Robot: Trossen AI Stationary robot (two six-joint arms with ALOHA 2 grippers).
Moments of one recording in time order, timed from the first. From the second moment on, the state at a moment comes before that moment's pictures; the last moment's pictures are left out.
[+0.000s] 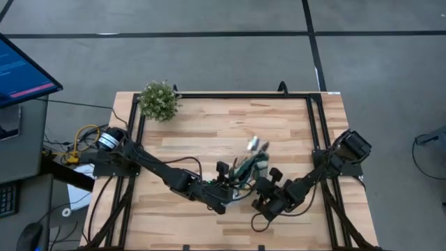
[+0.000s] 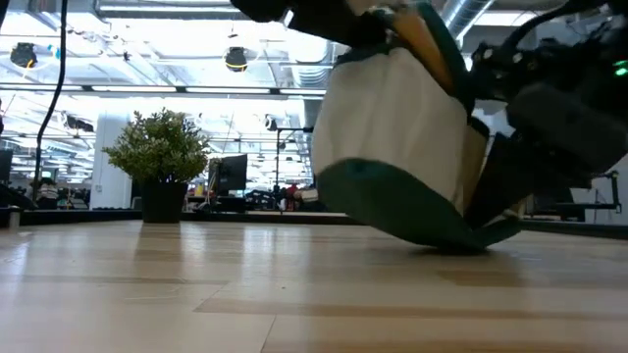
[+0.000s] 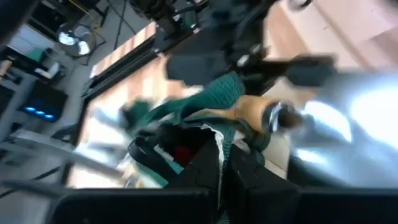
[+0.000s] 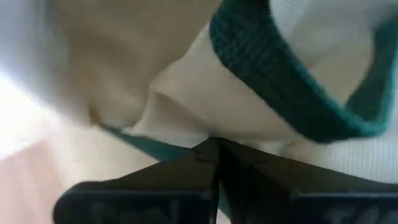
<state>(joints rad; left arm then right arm) -0.51 1.63 1.27 -0.04 -0.66 0.33 0.64 1.82 0.89 -0.40 0.70 1.10</state>
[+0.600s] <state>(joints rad) -0.49 1.68 1.28 -0.03 -0.49 0.29 0.59 1.79 0.89 -0.63 0.82 0.94</state>
